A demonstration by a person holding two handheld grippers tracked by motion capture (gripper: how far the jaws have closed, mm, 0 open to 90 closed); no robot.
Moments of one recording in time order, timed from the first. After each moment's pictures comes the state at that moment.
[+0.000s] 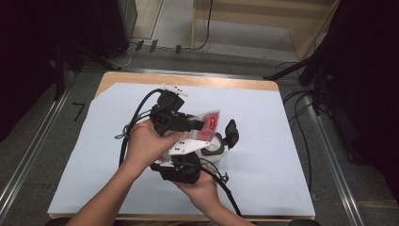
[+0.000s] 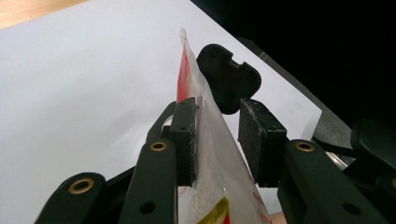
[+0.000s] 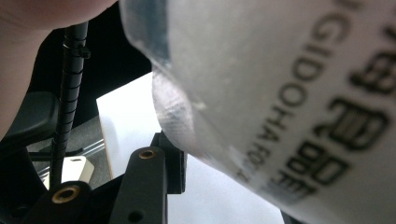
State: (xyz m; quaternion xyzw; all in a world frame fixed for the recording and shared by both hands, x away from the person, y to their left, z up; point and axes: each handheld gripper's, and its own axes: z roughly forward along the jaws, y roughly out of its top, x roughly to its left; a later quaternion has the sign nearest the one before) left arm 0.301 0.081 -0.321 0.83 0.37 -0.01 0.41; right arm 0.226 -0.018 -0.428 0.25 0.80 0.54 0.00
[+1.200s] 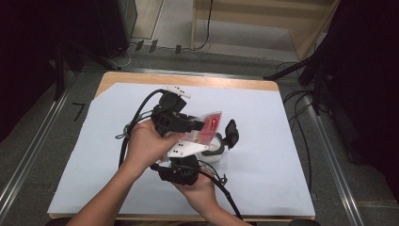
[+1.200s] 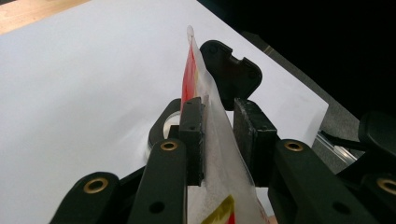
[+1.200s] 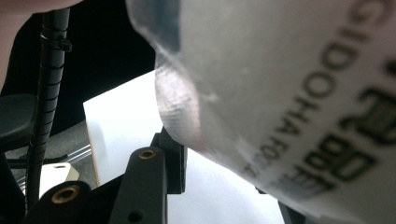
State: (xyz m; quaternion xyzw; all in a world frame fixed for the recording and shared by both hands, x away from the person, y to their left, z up) left arm 0.297 0.077 -0.319 0.84 0.36 0.00 0.40; right arm 0.222 -0.014 -0.433 0.26 0.80 0.54 0.03
